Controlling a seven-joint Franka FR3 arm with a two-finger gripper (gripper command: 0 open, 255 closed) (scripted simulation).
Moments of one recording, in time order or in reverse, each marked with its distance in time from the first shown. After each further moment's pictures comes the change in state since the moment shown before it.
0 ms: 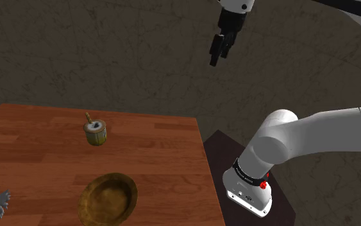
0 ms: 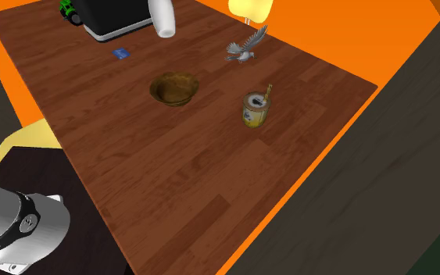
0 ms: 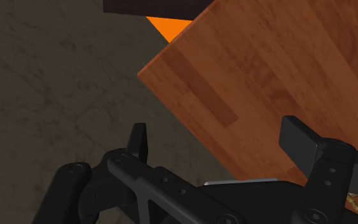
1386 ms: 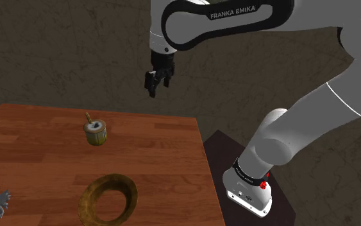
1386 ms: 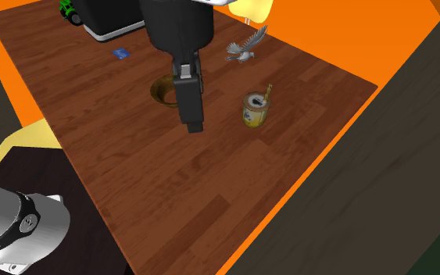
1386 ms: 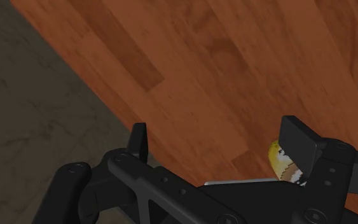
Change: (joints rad) arm 0.079 0.468 0.209 -0.011 0.111 0.459 0.198
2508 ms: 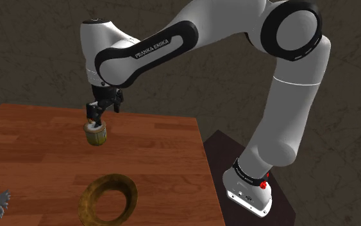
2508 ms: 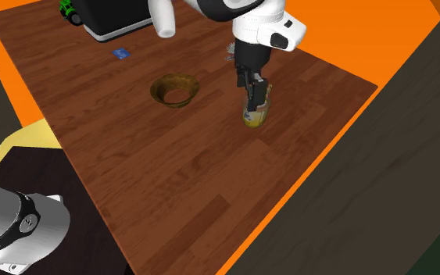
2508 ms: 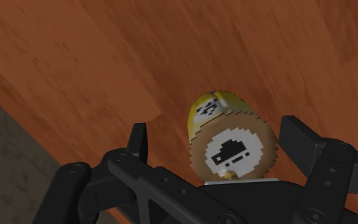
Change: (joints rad) arm 0.099 0.622 0.123 0.371 -0.156 0.219 0.230
